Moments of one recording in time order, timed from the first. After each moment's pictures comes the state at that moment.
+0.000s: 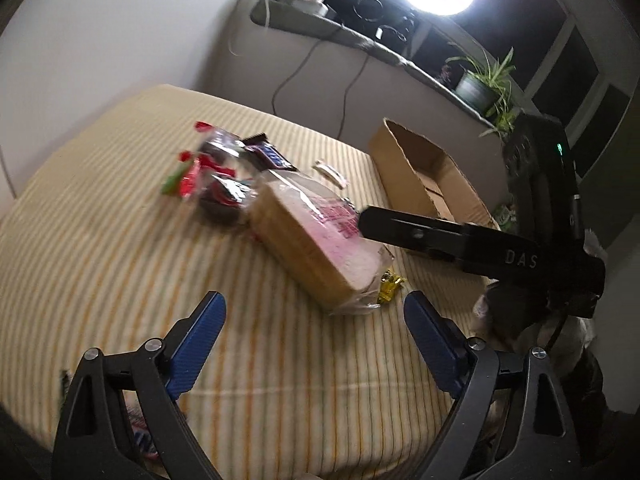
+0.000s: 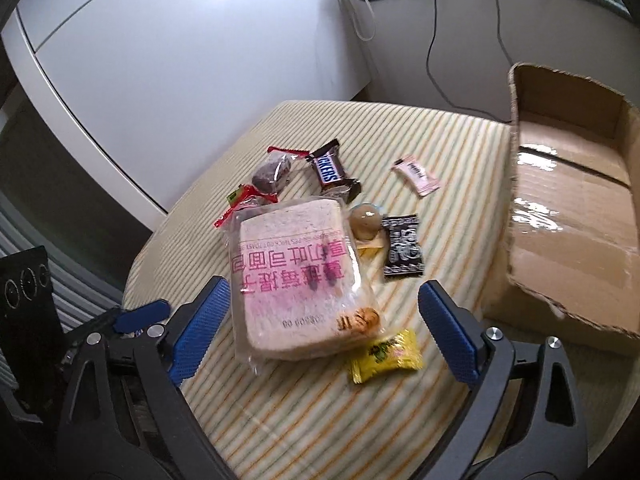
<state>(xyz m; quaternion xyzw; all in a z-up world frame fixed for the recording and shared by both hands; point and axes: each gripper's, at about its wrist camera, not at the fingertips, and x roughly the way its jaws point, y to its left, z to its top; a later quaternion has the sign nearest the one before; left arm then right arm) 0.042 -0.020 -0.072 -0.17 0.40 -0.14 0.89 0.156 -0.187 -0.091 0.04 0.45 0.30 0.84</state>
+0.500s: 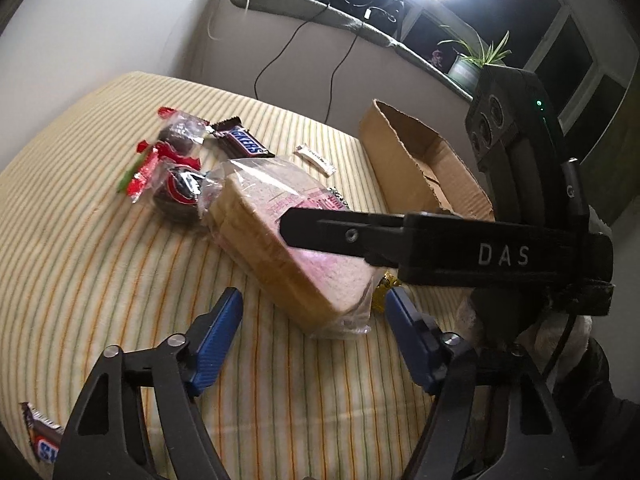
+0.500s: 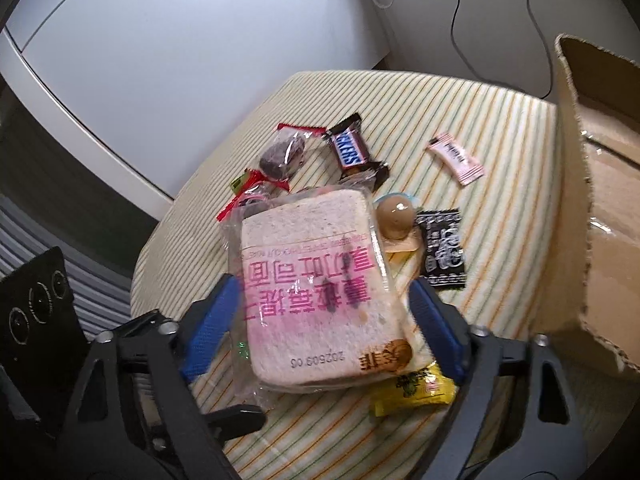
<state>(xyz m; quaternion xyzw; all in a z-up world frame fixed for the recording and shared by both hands) 0.066 -0.036 -0.088 -0.17 0.42 -0.16 0.88 0.186 -0.161 -0.114 0.05 0.50 0.33 0.80</state>
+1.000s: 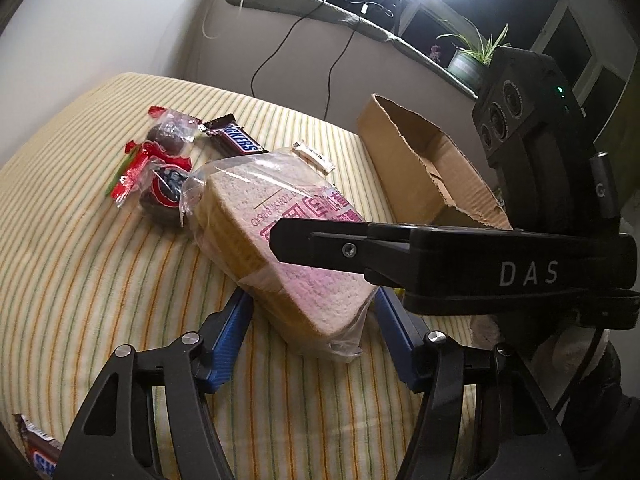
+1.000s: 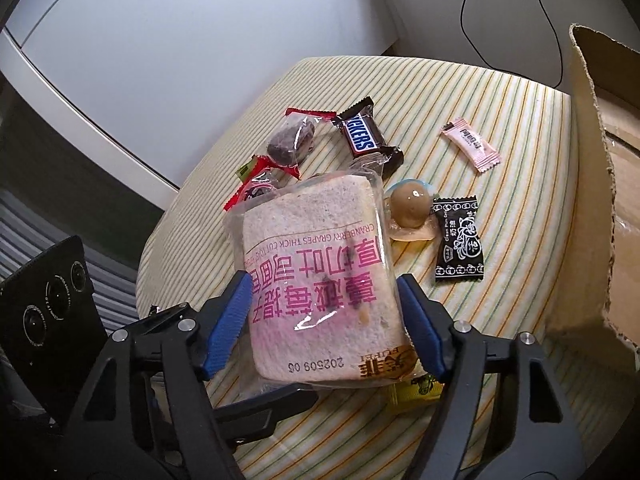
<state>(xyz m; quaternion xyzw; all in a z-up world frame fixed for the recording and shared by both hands) 0.074 -0.041 -0.093 -0.15 0.41 -0.17 0.88 0.180 -0.160 -0.111 0.05 0.51 0.34 0.79</state>
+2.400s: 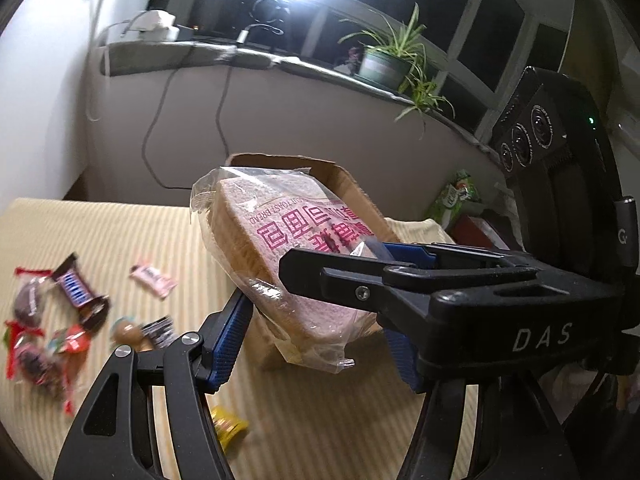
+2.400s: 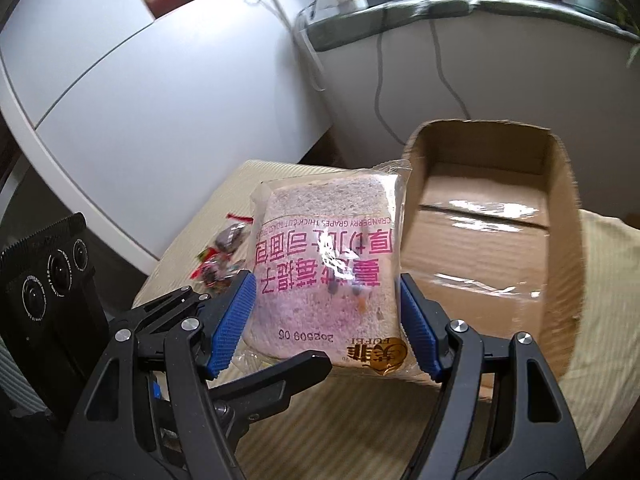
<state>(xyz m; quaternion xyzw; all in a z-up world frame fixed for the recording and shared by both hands) 0.135 -0.175 -0.025 -0.08 0.35 -0.27 0.89 0.187 -0.303 -0.016 0.07 0.42 0.26 0.87</state>
